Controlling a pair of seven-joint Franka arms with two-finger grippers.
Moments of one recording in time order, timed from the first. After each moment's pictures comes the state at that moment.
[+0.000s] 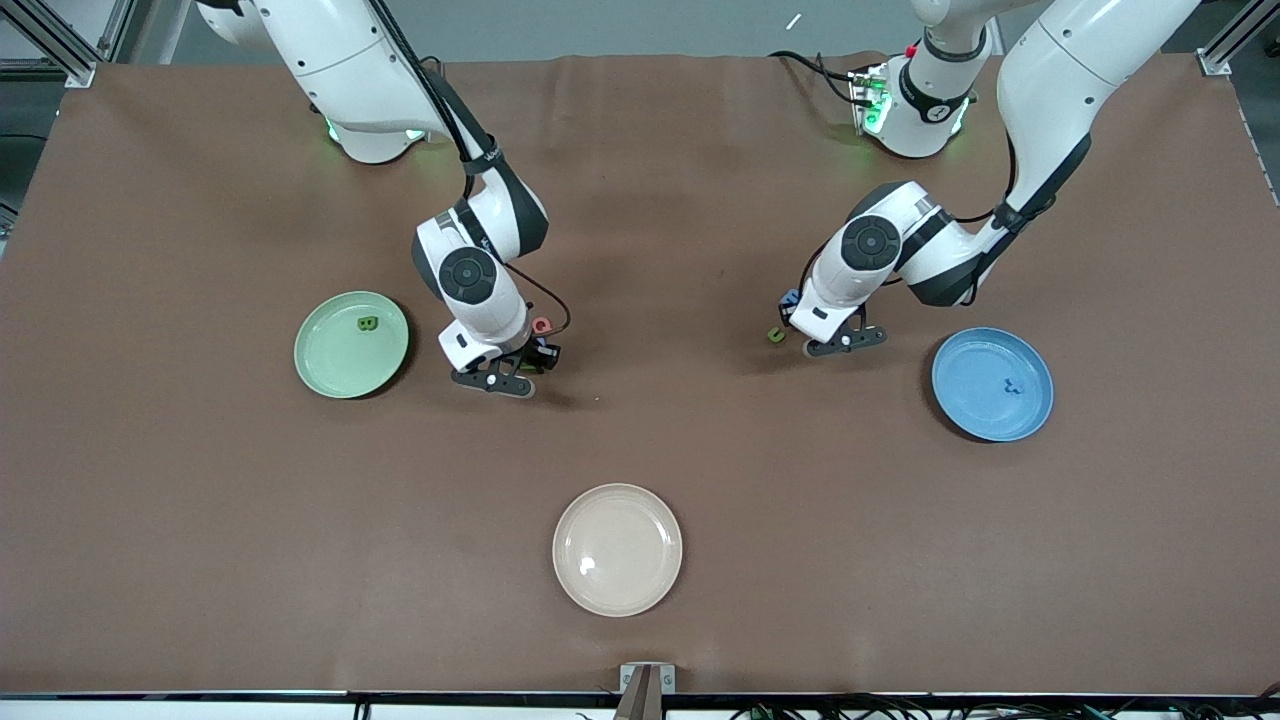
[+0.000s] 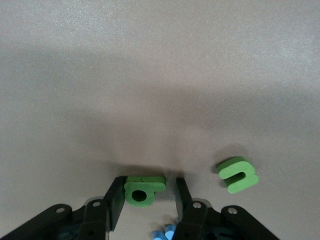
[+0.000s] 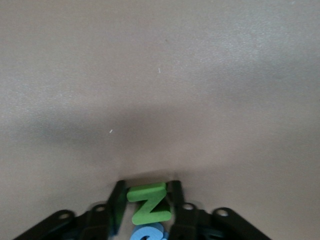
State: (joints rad) left arm 0.34 0.51 -0.79 -2.33 0.55 2.49 -1.07; right arm 0.61 0.53 -0.03 -2.04 0.08 2.56 0.72
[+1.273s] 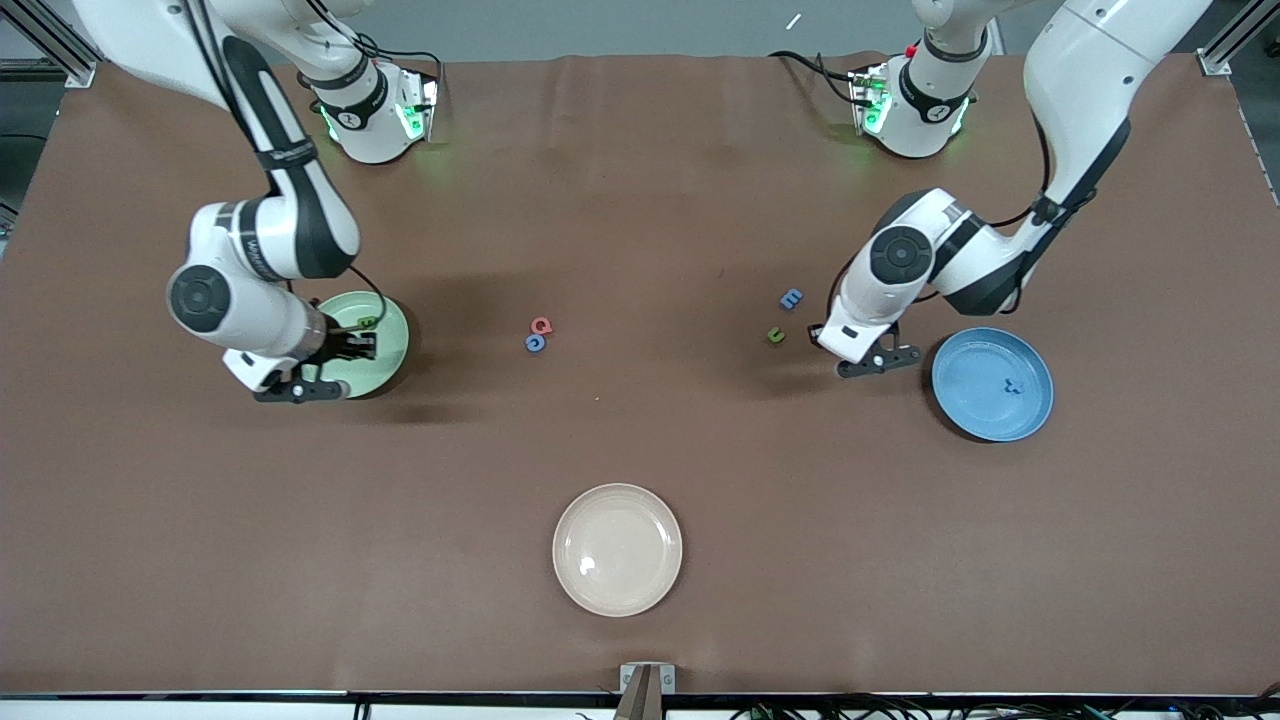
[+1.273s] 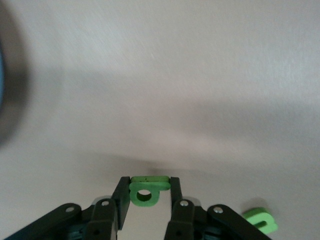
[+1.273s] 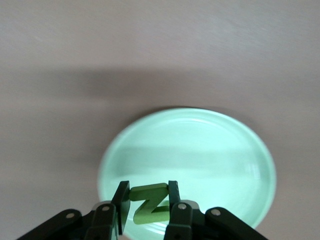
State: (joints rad) left arm 0.43 0.45 -0.81 -2.24 0.57 2.39 -0.94; right arm 0.12 0.23 -0.06 -2.24 0.08 2.31 -0.07
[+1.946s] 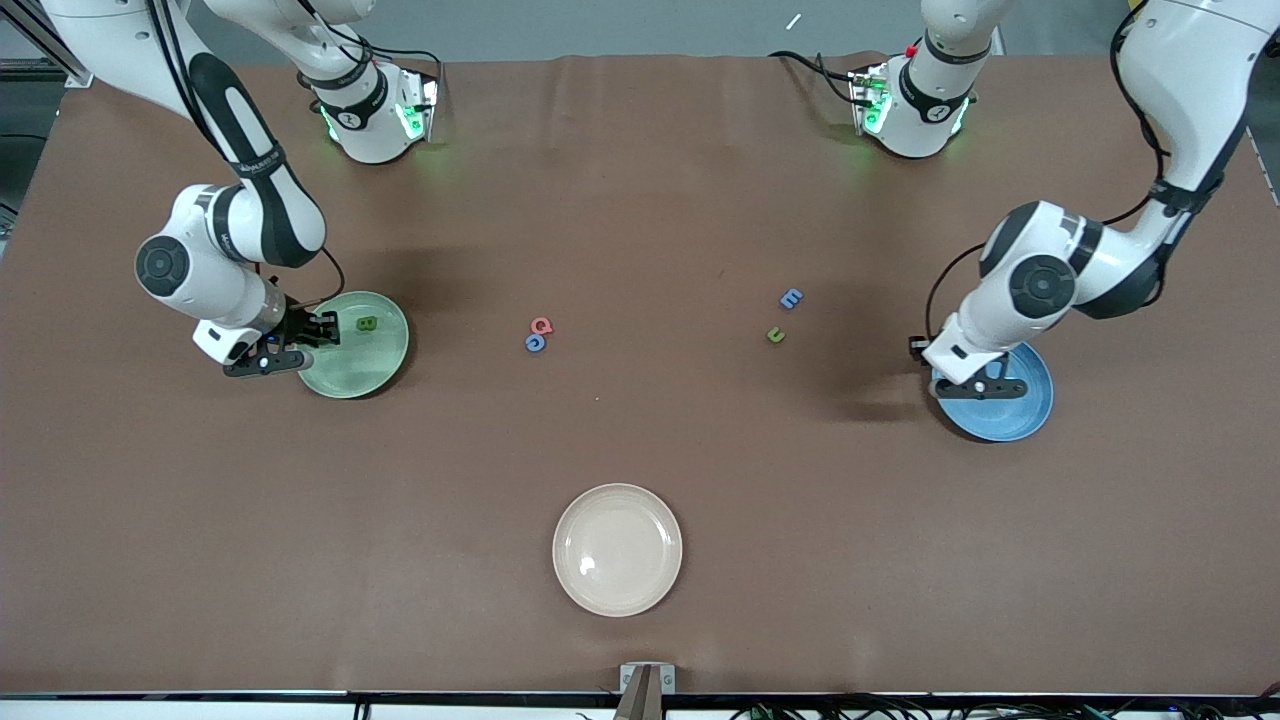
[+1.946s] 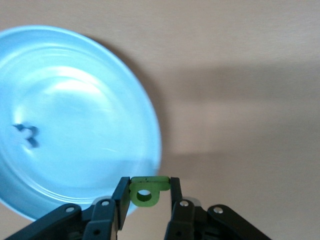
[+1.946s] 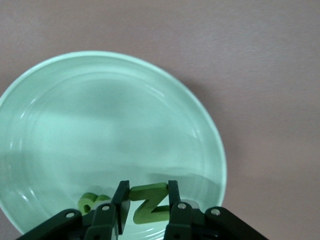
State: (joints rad) left arm 0.74 0.44 -0.83 -2.23 0.57 2.32 -0.43; right arm 0.00 0.23 -0.04 -2.44 0.08 2.54 -0.26
